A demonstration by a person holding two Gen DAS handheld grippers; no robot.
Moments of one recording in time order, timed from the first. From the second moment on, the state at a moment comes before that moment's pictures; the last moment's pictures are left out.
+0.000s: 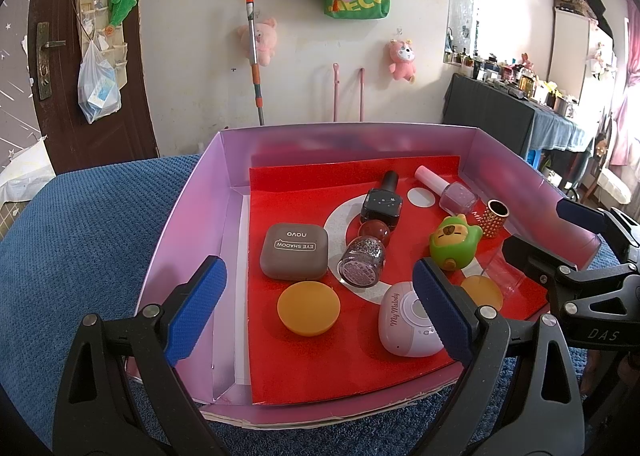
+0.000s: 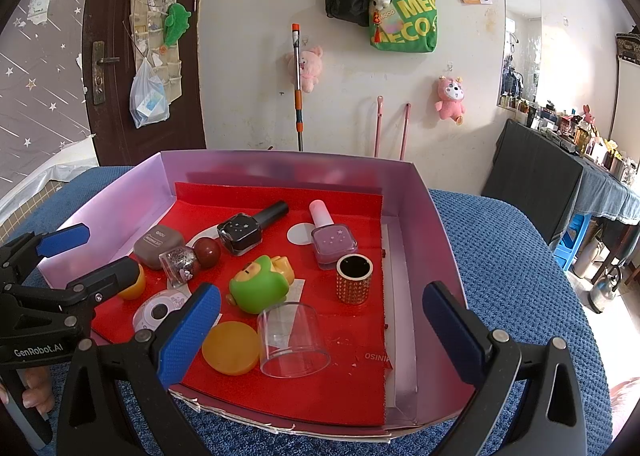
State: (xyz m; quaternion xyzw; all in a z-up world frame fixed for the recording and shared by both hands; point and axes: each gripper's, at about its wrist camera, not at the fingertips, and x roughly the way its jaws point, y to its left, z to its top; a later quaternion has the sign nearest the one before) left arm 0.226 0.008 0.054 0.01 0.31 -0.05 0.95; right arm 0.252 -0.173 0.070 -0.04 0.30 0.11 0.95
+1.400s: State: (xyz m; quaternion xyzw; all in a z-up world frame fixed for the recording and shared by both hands) left arm 0.223 0.010 0.054 0.00 0.30 -0.05 0.95; right arm 0.251 -0.176 0.069 -0.04 0.29 0.11 0.95
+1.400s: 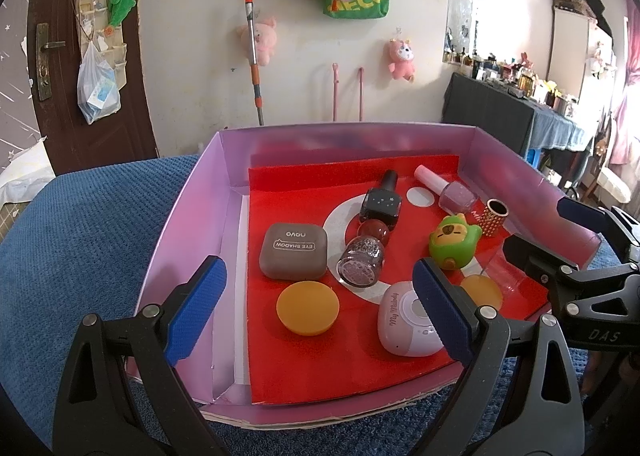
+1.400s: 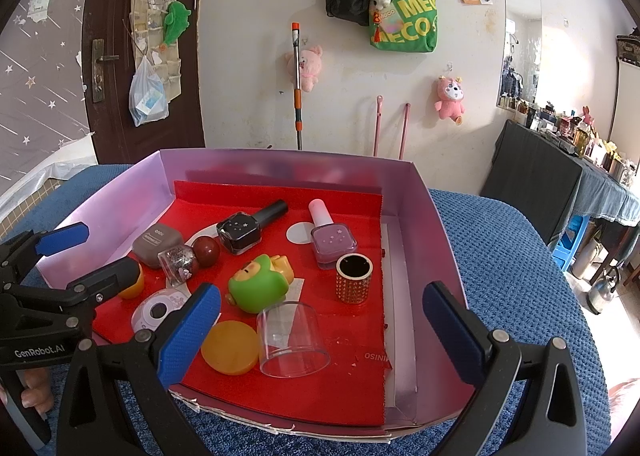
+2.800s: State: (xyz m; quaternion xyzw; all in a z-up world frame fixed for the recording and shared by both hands) left arm 0.151 0.000 0.011 0.01 0.46 -0.02 0.89; right arm 0.170 -0.200 0.027 -0.02 0.46 0.05 0.89
